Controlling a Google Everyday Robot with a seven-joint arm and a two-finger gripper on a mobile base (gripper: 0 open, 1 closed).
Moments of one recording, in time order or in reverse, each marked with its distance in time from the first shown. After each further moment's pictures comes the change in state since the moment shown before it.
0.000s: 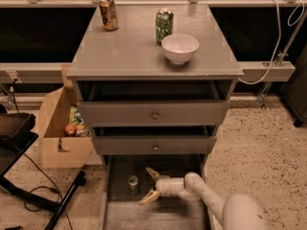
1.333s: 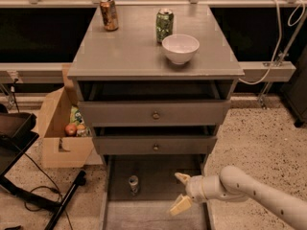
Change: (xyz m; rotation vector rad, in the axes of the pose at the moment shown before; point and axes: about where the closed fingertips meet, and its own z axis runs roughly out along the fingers) arm -0.131 0.100 -0.177 0.060 0.375 0.183
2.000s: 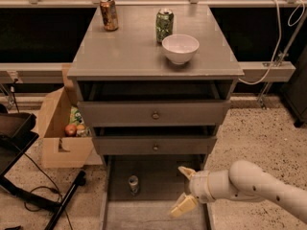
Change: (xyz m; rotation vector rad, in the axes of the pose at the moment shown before) arm -0.085 0.065 -0.070 0.093 0.077 -0.067
